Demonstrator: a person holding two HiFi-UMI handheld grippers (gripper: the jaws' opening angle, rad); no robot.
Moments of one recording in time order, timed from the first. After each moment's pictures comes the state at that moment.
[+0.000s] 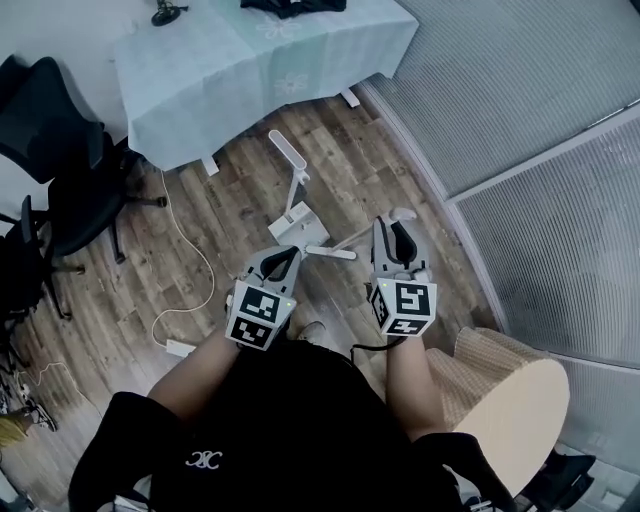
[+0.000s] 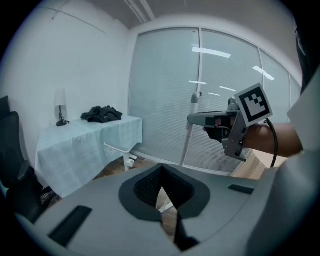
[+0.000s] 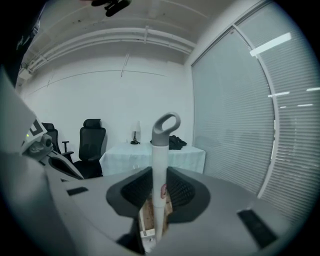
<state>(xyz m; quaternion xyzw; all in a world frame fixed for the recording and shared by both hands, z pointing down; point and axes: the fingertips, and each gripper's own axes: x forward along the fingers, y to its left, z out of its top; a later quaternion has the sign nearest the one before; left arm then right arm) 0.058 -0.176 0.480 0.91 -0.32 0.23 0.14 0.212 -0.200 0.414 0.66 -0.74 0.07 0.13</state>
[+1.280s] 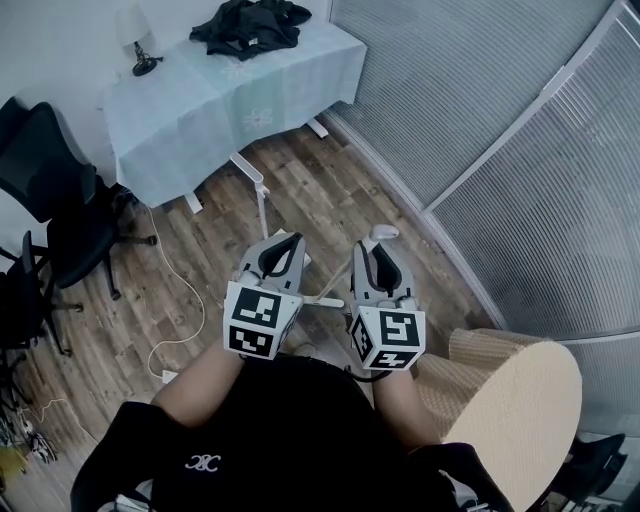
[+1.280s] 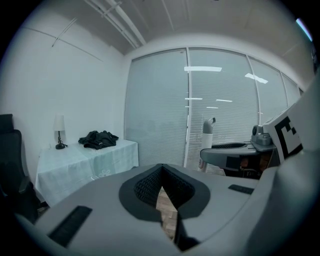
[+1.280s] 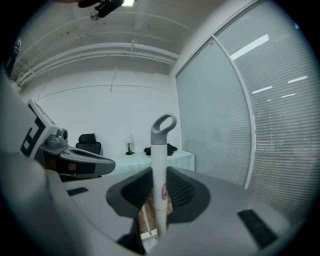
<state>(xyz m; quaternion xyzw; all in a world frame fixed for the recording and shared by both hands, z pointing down) 0.143 -0.126 0.342 0.92 -0.35 0.14 0.09 0.244 -0.087 0.333 0.70 -0.71 0.09 0.07</state>
